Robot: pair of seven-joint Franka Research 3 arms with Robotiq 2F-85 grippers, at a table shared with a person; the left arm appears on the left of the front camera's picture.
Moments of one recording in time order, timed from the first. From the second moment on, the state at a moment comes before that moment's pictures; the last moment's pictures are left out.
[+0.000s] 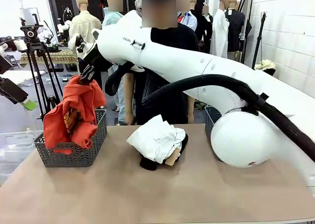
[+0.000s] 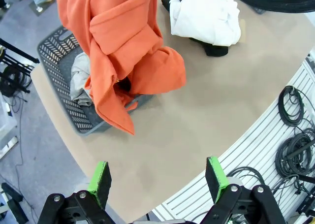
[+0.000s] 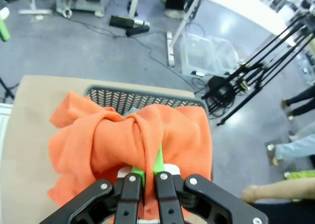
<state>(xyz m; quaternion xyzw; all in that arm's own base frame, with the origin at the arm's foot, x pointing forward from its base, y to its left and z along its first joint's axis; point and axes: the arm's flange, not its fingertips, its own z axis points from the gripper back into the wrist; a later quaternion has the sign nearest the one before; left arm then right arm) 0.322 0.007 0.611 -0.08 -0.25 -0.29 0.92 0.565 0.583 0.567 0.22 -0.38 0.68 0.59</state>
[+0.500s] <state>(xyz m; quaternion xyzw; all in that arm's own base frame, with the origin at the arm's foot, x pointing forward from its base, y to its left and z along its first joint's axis) 0.322 0.007 0.611 -0.08 -0.25 -0.29 0.92 0.567 0.585 0.553 0.23 -0.36 0.68 0.59</state>
